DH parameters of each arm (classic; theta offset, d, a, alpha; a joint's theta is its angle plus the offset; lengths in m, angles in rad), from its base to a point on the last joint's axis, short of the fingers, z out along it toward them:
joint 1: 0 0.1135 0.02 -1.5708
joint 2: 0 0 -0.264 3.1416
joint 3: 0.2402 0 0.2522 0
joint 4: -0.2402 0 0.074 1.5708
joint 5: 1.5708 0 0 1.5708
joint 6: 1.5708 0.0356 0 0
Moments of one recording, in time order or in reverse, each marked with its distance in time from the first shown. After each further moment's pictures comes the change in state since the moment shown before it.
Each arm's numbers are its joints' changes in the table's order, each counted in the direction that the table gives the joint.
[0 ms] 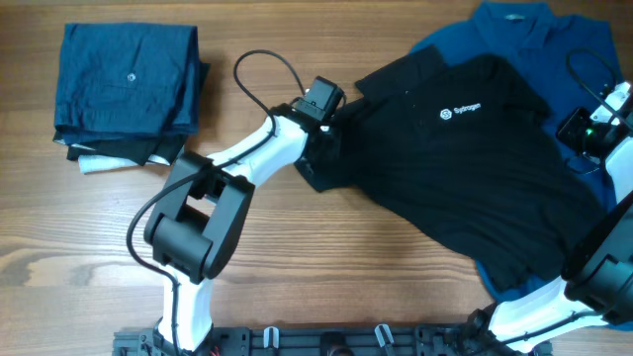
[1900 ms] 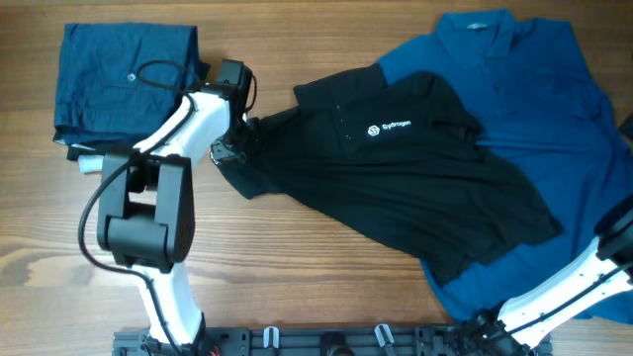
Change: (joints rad) left arm 0.333 -0.060 -0.006 -0.234 -0.015 -0.024; right arm -0.164 0.354 0.535 -0.169 0.098 -0.105
